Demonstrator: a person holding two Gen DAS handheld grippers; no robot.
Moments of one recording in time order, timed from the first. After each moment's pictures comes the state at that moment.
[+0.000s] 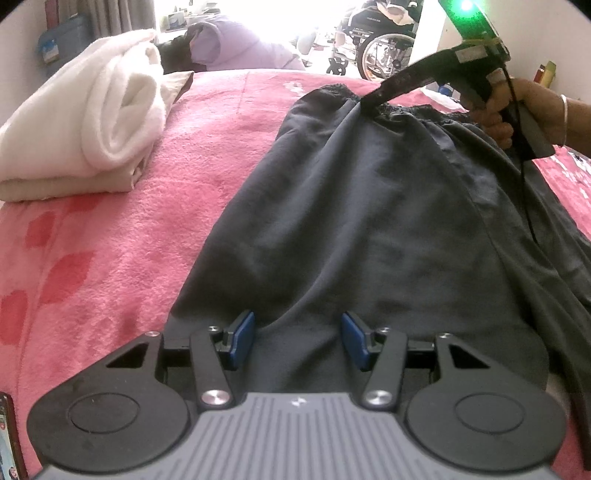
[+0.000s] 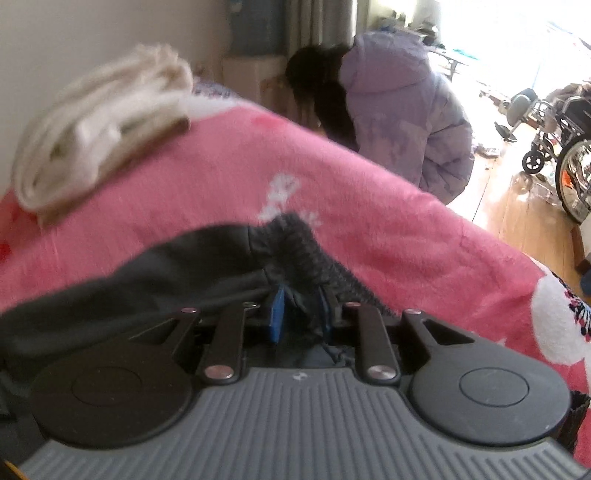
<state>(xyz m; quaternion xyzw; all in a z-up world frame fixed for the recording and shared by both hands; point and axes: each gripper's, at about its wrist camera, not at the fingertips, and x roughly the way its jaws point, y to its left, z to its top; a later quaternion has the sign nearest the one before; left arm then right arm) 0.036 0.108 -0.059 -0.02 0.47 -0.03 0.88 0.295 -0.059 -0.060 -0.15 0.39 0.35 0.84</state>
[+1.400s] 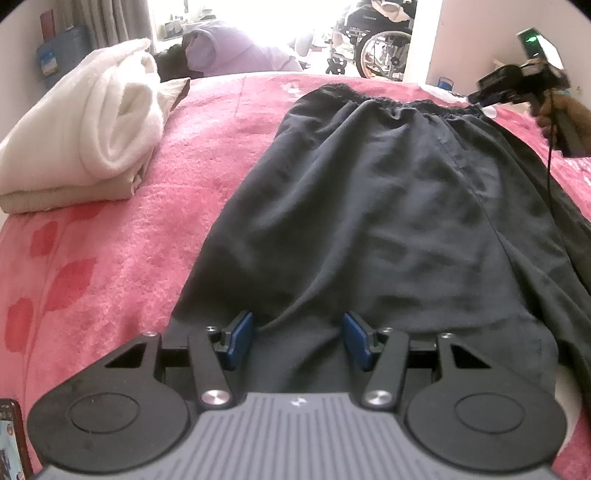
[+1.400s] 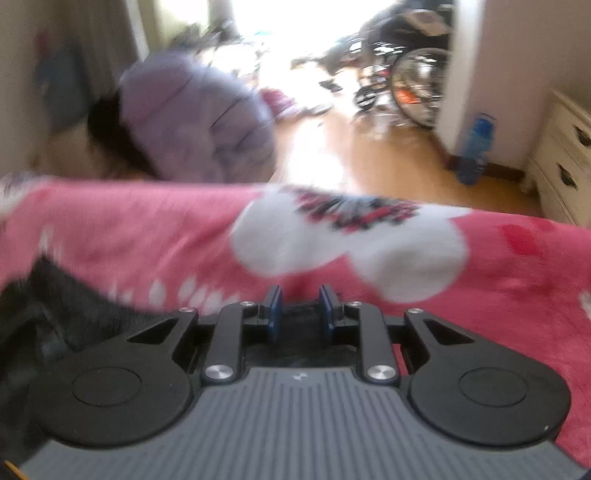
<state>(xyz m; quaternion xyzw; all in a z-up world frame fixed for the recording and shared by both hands) 0.035 0.101 -0.061 0.00 0.46 -0.02 0.89 0.337 -0.251 -0.043 -0.01 0.39 0.08 0.92</state>
